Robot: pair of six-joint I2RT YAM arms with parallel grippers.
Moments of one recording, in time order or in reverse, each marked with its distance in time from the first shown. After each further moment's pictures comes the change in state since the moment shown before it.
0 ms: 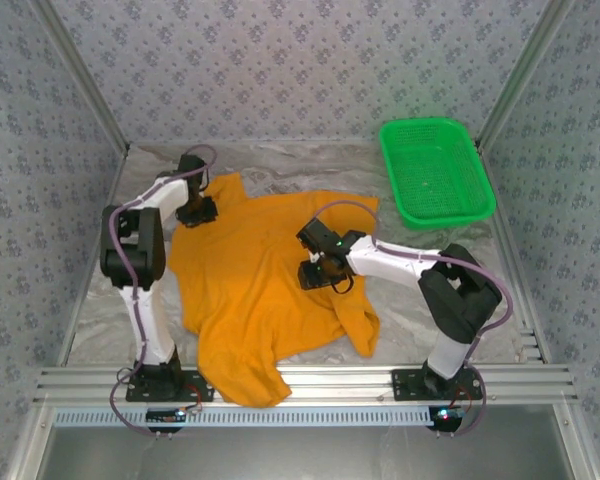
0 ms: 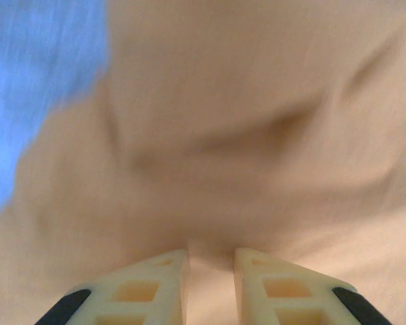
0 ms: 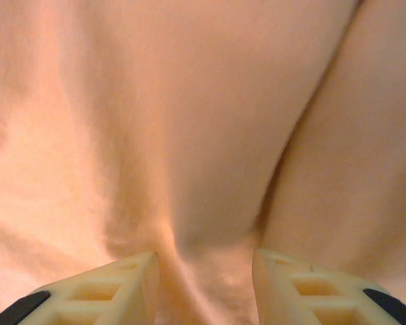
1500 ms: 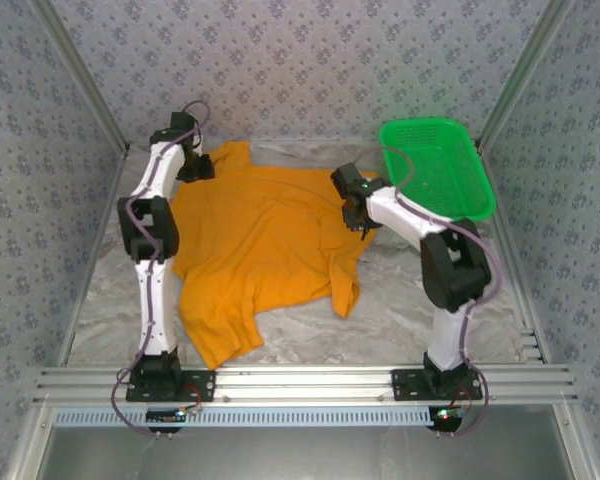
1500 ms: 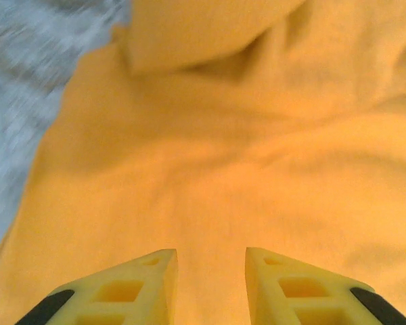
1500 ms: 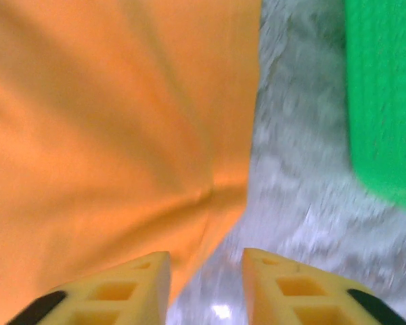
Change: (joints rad) left arm 0.066 0.287 0.675 -0.280 0.093 0.153; right arm -0.301 0.104 0.284 -0.227 0.380 -0.135
